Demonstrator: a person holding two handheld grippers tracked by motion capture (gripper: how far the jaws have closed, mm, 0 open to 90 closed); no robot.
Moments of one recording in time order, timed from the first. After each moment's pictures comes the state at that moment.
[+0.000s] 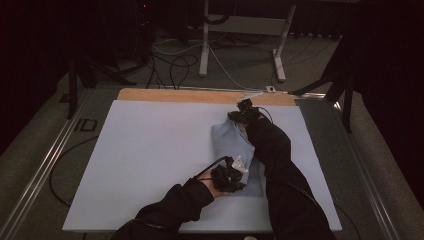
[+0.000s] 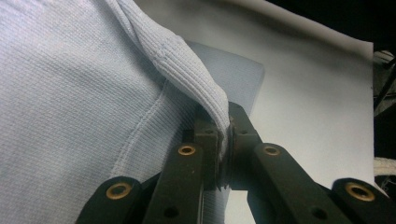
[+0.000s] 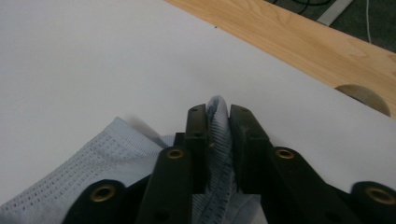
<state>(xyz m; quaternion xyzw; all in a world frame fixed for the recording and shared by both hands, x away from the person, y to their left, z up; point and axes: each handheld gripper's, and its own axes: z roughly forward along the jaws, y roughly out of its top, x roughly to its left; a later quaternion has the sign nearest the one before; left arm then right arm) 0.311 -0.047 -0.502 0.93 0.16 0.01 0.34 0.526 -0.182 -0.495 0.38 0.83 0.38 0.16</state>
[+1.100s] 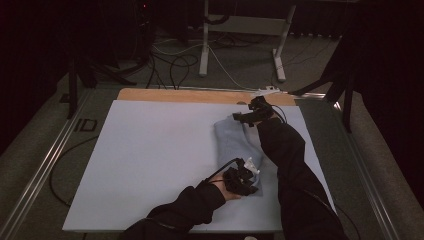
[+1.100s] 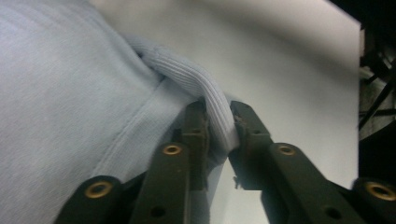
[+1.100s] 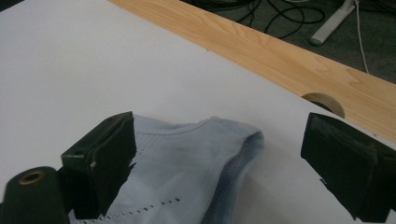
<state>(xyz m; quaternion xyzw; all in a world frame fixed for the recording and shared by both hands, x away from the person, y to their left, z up) 0.309 -0.081 -0.506 0.92 0.18 -0.04 0.36 0.507 -0.215 -0.463 0.38 0.81 0.42 0.16</state>
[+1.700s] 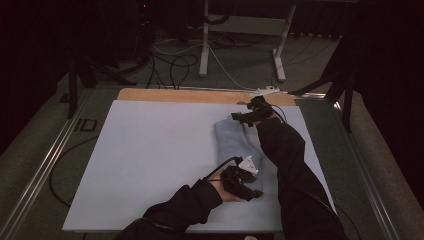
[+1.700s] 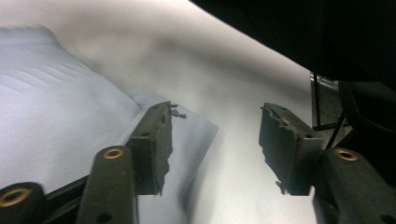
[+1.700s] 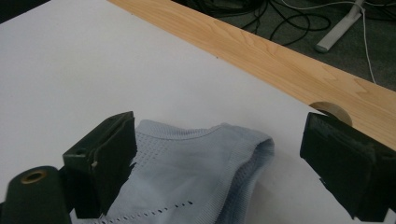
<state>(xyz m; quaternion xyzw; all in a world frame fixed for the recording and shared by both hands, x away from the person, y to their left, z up) 0.302 -0.059 -0.482 0.90 0.15 -0.03 0.41 0.503 -0.212 -0.458 0.37 0.81 0.43 0.16</state>
